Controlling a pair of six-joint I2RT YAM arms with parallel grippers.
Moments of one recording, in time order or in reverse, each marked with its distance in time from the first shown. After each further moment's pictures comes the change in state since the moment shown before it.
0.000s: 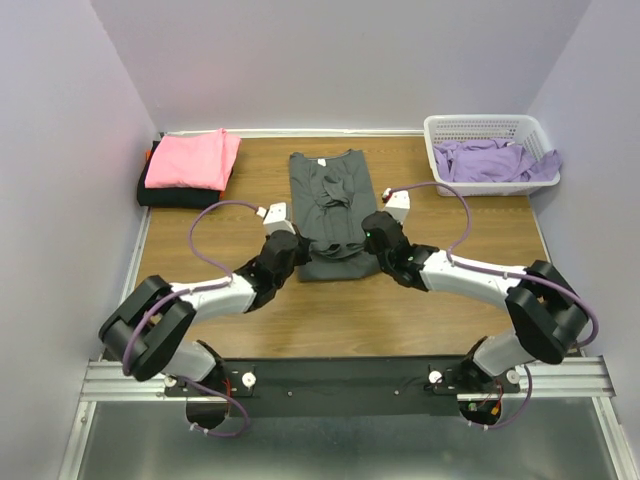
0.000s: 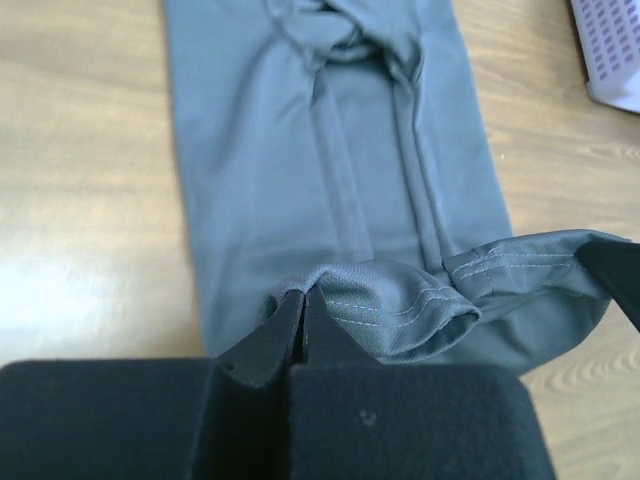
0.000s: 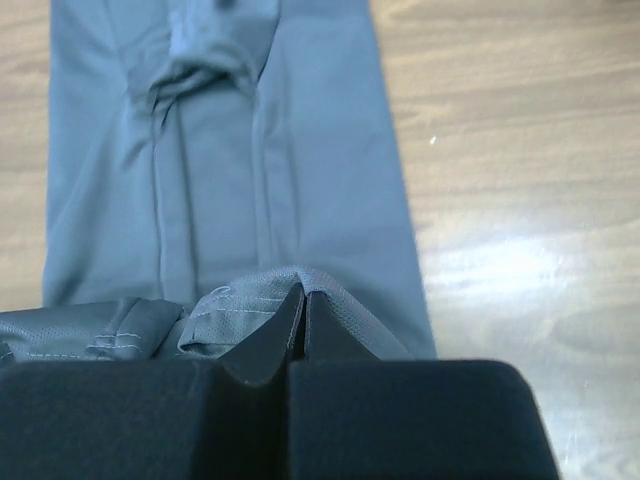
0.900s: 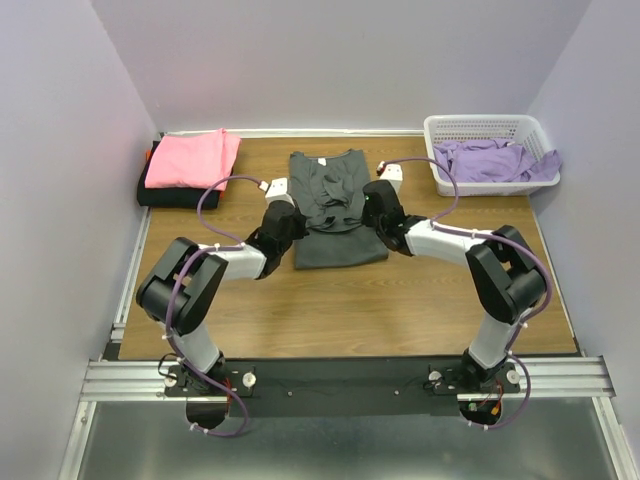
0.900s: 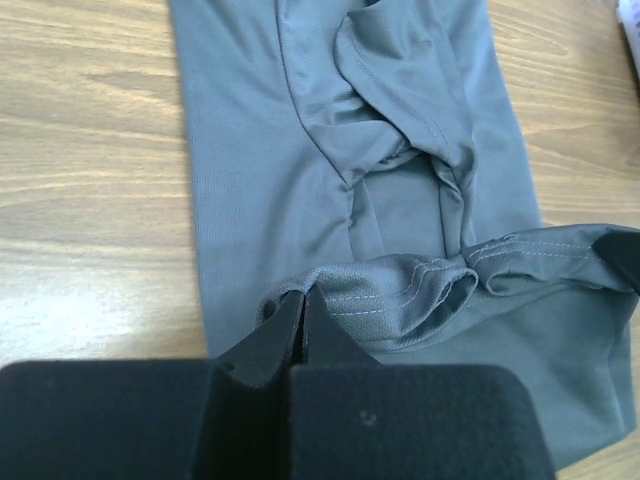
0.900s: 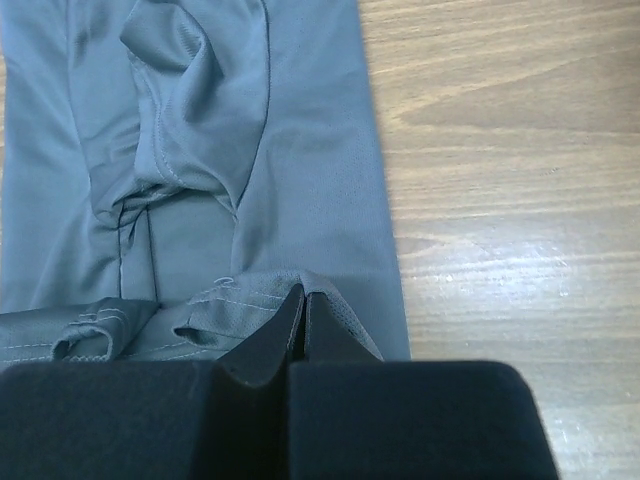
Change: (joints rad) left arm 0.203 0.317 0.236 0.095 0.162 0.131; right arm -0.198 0.290 0.229 0.103 -0.186 -0.121
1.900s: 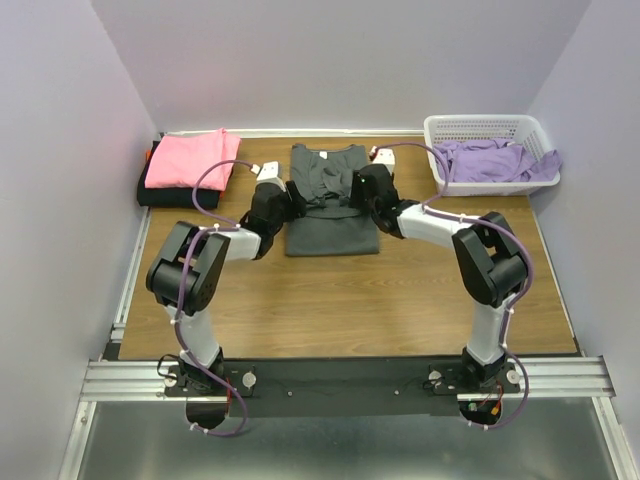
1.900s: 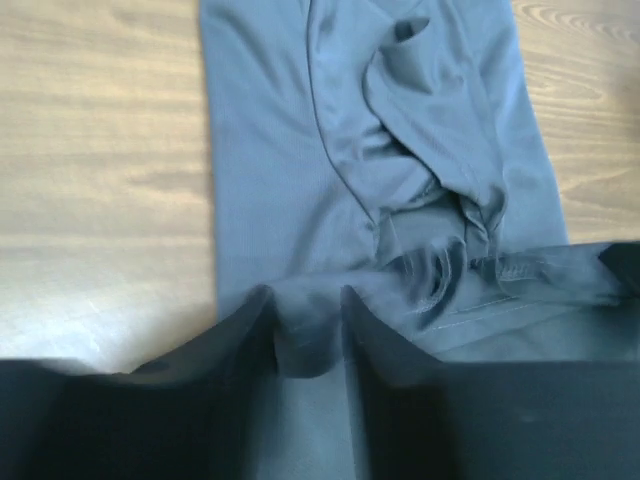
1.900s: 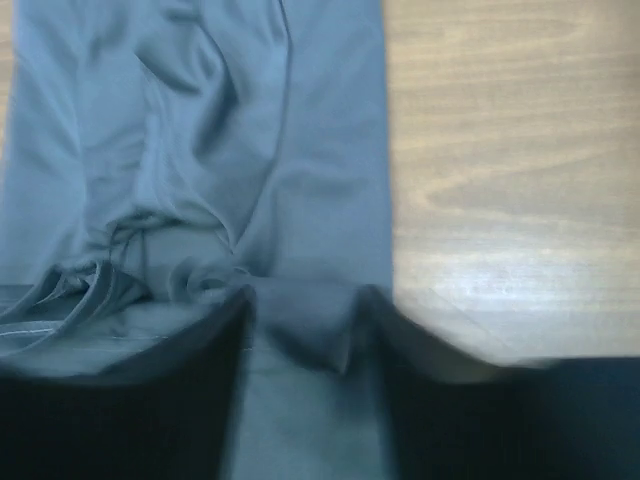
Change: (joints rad) left arm 0.131 0.149 0.135 0.042 0.125 0.083; right arm -0.050 0.157 0.172 -0.003 -0.061 -0.063
